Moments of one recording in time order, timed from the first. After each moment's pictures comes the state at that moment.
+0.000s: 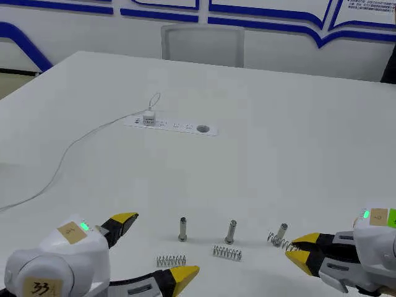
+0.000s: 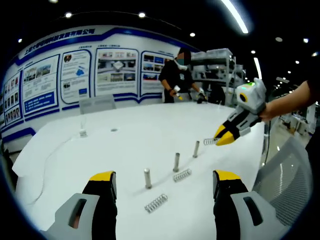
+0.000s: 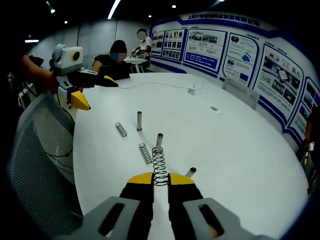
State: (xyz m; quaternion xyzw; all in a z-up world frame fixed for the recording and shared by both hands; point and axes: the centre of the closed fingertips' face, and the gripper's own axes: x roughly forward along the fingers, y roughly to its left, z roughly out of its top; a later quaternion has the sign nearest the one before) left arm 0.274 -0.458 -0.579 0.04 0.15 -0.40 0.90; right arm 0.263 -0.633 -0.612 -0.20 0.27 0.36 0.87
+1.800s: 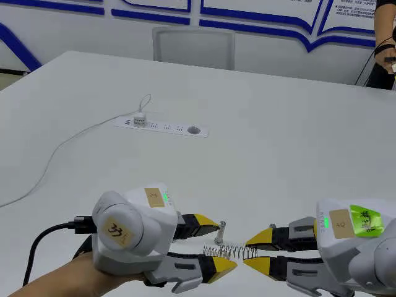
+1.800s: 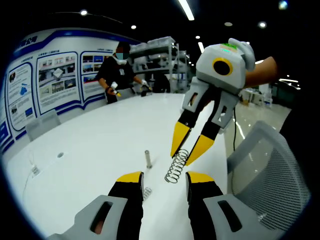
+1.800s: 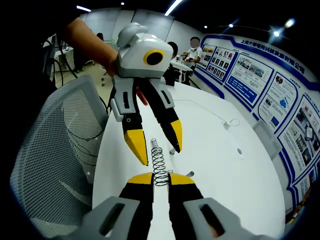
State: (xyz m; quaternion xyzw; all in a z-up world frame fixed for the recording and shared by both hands) left arm 0.242 -0.552 -0.575 0.13 0.15 -0.61 0.77; right arm 0.229 -0.562 -0.577 -0.33 0.20 0.49 0.78
